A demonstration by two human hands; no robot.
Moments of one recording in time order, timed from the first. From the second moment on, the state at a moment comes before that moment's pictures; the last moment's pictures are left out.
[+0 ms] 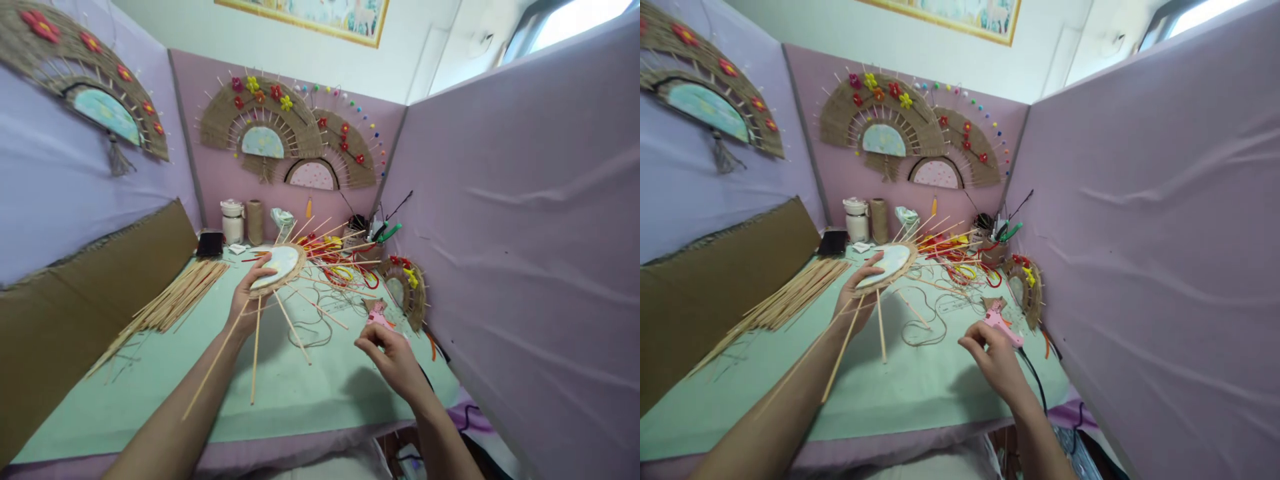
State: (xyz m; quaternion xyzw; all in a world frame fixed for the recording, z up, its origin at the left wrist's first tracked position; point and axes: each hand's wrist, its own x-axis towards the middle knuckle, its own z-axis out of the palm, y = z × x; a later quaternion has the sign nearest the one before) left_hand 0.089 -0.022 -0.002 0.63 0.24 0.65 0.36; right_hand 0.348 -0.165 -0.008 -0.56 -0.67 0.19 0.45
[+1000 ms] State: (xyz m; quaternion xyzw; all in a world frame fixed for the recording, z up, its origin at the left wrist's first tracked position) left_hand 0.093 -0.038 -0.017 0.72 0.31 0.60 0.15; right_hand 0.351 -0.132 -0.039 -0.51 -0.57 0.32 0.57
